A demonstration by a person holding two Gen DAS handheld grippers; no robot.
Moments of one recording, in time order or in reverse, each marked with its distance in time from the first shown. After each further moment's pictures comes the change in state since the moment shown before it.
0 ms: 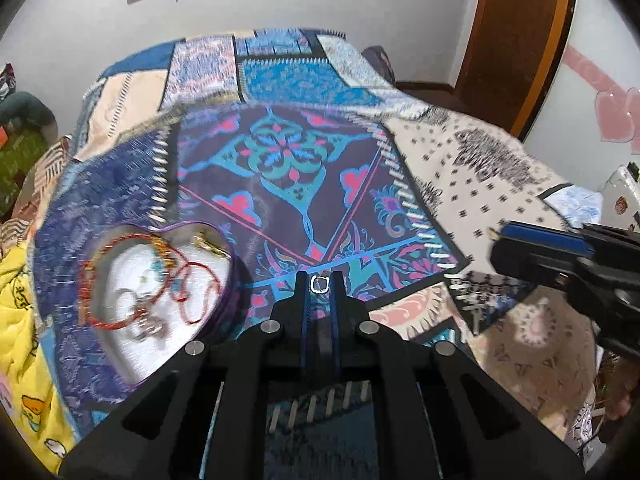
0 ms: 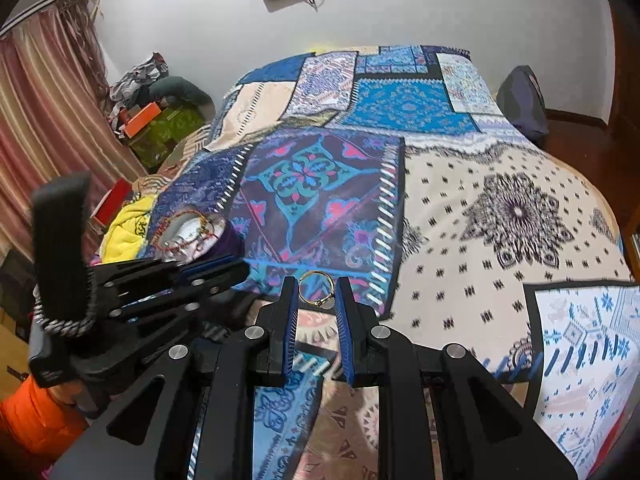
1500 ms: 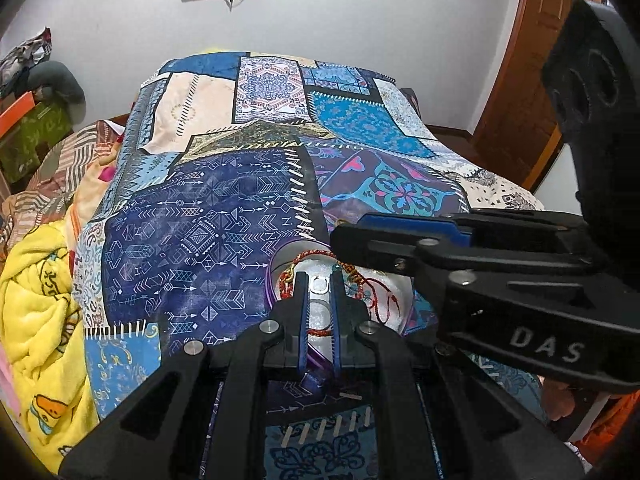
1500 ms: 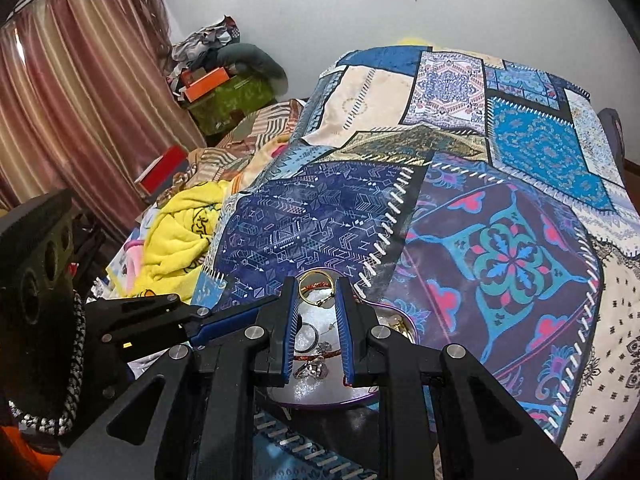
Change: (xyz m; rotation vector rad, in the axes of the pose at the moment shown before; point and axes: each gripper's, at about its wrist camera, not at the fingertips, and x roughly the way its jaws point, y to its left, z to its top) left arm -0.042 0.119 -0.008 -0.128 -0.094 -0.005; right arm 0.102 0.123 0.056 -0.170 0.071 0.170
